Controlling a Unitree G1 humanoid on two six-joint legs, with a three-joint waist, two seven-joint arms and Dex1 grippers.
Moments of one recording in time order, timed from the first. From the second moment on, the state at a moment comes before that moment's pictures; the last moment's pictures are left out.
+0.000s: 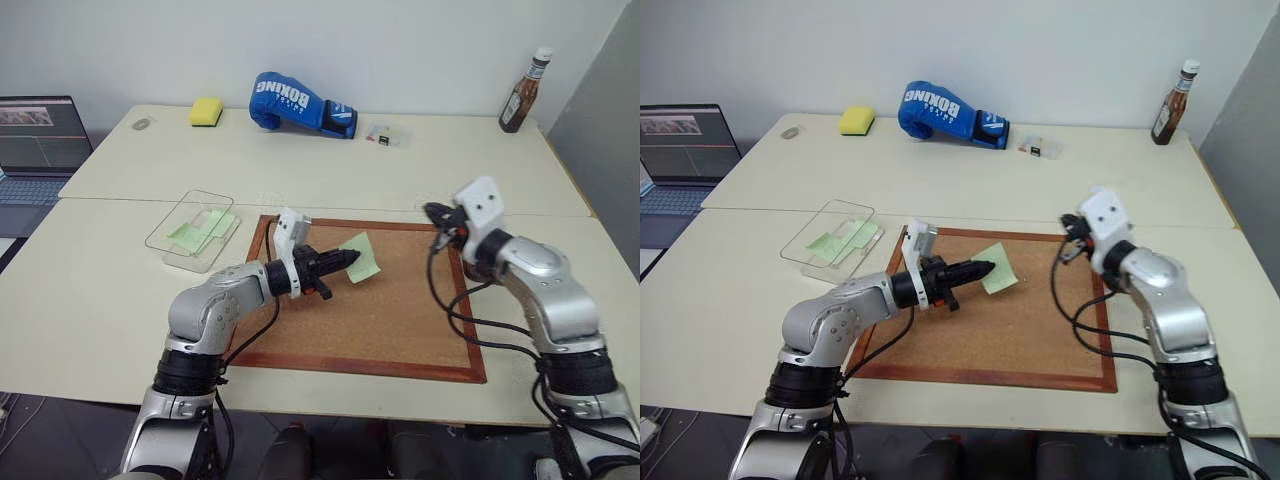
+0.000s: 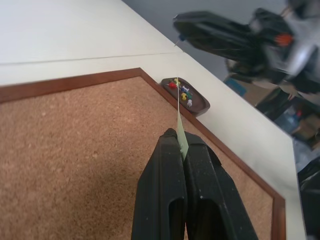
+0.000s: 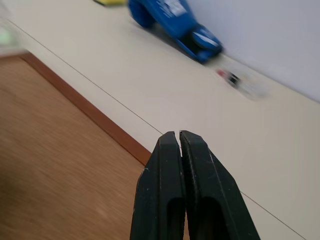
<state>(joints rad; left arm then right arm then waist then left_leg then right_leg) -0.49 0.38 -0.10 -0.13 -0.59 0.75 -0.75 -0.43 -0.58 0.00 -0.09 0.08 0.42 0.47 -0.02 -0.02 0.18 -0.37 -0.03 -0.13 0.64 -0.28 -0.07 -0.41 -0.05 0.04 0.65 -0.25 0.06</state>
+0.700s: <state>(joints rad) -0.44 0.40 -0.21 -0.16 -0.42 0.56 -0.81 -0.30 -0.67 0.02 0.19 -0.14 0.00 0.44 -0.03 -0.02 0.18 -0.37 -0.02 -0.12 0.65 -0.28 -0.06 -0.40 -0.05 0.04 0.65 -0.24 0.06</state>
